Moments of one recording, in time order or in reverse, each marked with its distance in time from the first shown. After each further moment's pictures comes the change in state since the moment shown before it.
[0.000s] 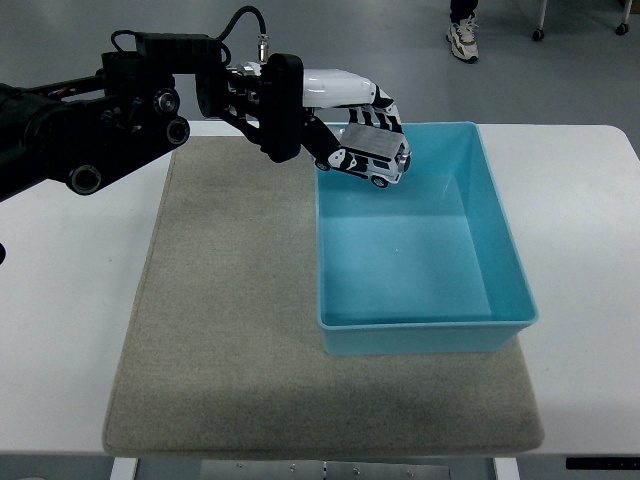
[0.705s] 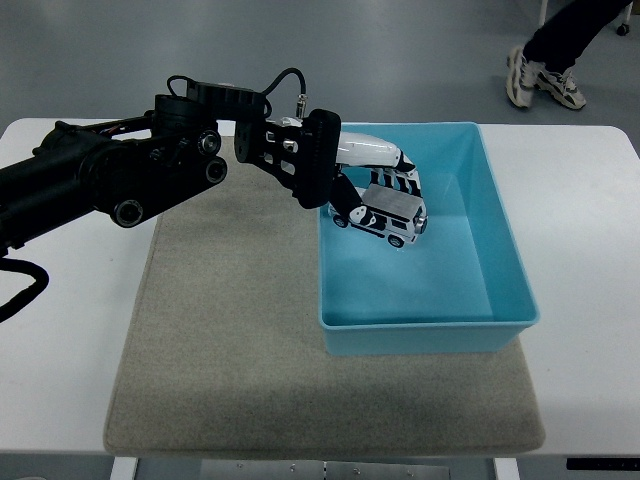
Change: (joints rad) left arm 0.070 -0.115 0.012 0.047 0.019 -0.082 0.005; right arm 0.000 0.000 0.000 0.000 0.000 0.000 0.000
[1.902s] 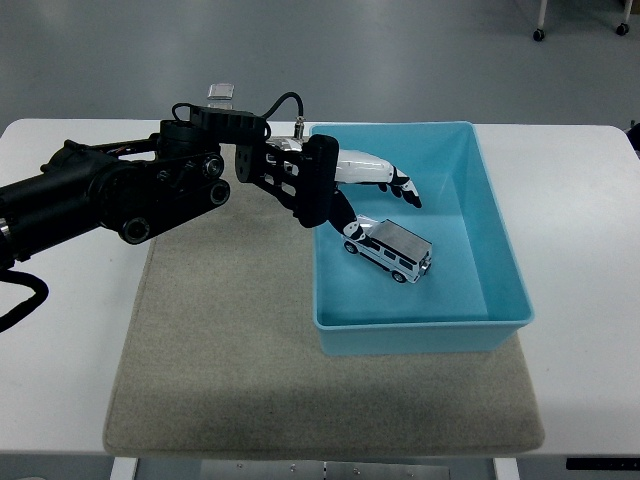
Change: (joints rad) left arm 0.020 -0.008 0.060 0.022 -0.017 0.079 0.003; right arm 0.000 0.000 0.000 0.000 0.000 0.000 0.000
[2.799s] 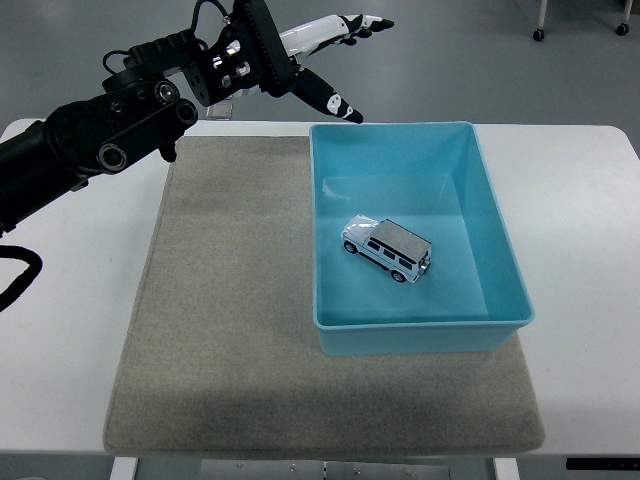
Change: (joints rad) left arm -0.038 0.017 -0.126 0.228 -0.414 0.159 0.002; right arm 0.000 0.000 0.000 0.000 0.000 0.000 0.000
